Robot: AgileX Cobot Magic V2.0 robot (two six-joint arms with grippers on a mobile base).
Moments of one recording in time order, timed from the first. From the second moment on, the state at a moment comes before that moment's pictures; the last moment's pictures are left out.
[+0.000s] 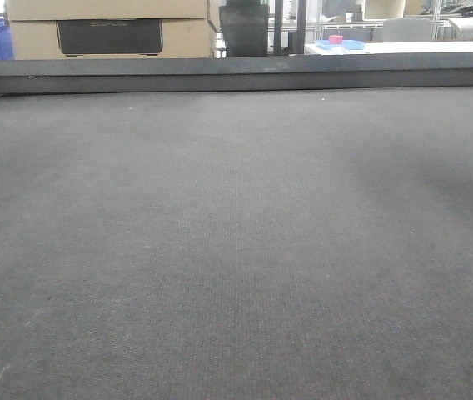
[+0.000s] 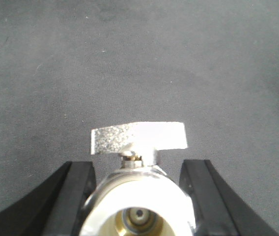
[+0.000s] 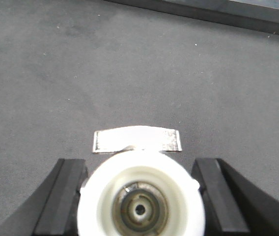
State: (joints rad) left arm -0.16 1.39 -1.78 0.01 1.17 0.00; right arm 0.25 1.26 -1.55 0.17 0.92 -0.13
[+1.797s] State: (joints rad) left arm -0.16 1.39 -1.78 0.02 1.17 0.00; right arm 0.25 1.26 -1.55 0.17 0.91 -0.13
